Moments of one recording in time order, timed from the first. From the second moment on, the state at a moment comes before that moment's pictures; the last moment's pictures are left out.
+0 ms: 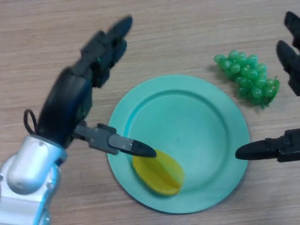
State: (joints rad) left arm -0.16 0.21 -0.03 -0.57 -0.02 0.27 -0.22; right arm -0.04 -0.27 -0.15 -0.81 0.09 0.53 0.21
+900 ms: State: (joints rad) left arm -0.08 0.27 0.17 -0.51 -0.16 0.26 -0.05; right arm -0.09 -0.26 -0.11 -0.75 0.17 0.52 0.14
